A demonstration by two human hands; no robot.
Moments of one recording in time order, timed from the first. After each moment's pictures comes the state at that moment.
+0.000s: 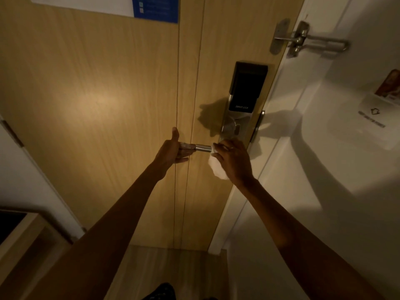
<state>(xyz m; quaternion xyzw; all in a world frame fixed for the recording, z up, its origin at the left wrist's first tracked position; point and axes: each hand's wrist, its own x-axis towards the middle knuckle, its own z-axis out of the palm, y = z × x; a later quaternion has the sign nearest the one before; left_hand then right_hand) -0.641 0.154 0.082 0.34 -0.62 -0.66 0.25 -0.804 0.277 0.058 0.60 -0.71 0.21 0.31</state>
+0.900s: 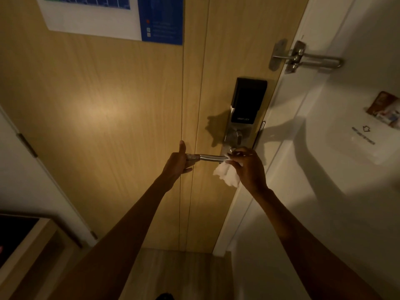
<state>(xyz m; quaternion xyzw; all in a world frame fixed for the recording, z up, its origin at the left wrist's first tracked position) -0.641 0.160 0.085 0.35 -0.62 -0.66 0.25 -0.824 0.301 0.064 0.52 -0.76 0.38 0.08</state>
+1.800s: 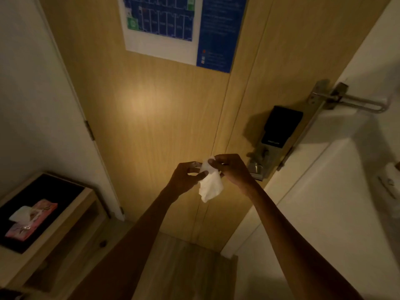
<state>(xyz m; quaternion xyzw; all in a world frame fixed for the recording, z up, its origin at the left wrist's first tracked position) -0.556 0.176 0.114 0.34 -0.74 -0.50 0.30 -0.725 0.239 0.144 0.57 -0.63 0.45 -0.27</state>
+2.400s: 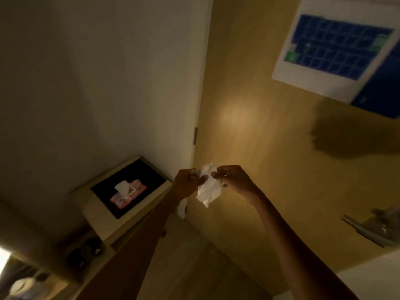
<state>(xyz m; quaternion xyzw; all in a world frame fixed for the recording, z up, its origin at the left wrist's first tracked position) -0.265 0.096 0.105 0.53 -0.57 -0.50 0.38 -0.453 0.107 0.146 0.65 -0.55 0.32 -0.42</state>
